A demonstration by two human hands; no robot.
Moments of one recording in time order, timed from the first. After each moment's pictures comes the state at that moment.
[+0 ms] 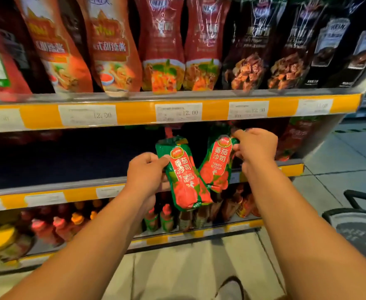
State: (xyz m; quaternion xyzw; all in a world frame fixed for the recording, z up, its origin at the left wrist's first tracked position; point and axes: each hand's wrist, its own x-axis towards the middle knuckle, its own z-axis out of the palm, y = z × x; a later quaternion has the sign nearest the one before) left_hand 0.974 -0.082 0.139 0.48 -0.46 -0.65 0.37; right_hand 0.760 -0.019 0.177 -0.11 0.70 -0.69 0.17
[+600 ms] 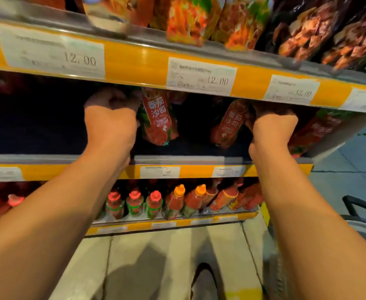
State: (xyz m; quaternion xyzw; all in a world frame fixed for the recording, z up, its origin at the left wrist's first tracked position) left_hand 0.976 -0.163 0.133 0.43 -0.44 -0.56 0.56; right_hand 0.734 -0.073 0.144 -0.13 0.64 -0.75 0.07
